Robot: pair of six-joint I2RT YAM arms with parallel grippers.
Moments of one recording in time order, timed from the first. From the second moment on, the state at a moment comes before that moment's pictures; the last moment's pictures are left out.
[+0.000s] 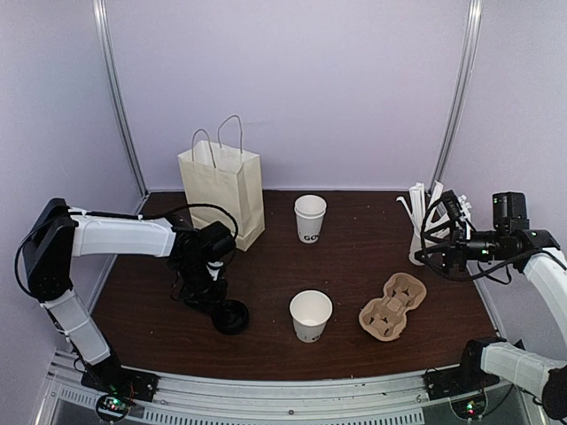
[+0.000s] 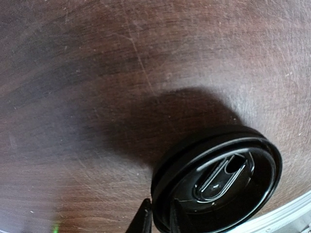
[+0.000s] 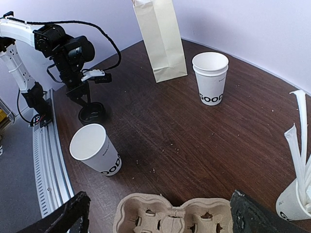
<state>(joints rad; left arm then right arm) -0.78 1.69 1.08 -0.90 0.12 -0.64 -0.06 0.84 0.78 -0.68 -0.98 -0.42</state>
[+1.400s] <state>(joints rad) -1.16 1.78 1.36 -1.08 0.04 -0.39 -0.06 0.84 0.78 -0.69 -0.98 -0.42</state>
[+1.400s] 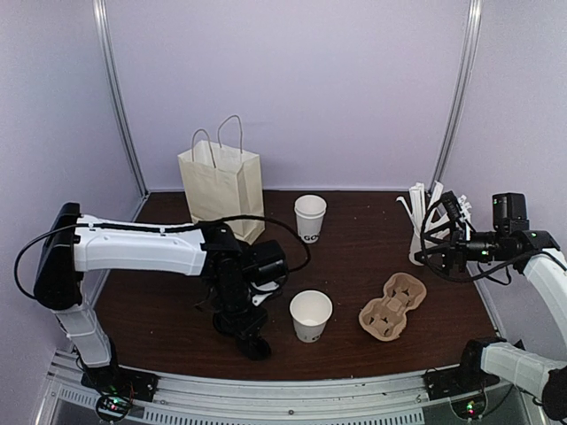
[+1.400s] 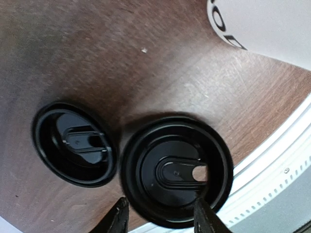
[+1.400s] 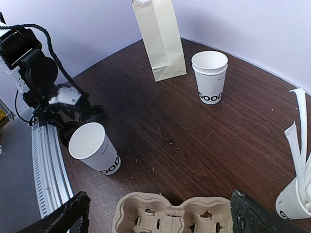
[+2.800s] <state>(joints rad) -0.73 1.77 1.10 -0.87 0.15 -0.47 -0.06 0.84 0.78 -0.69 -0.98 -0.42</state>
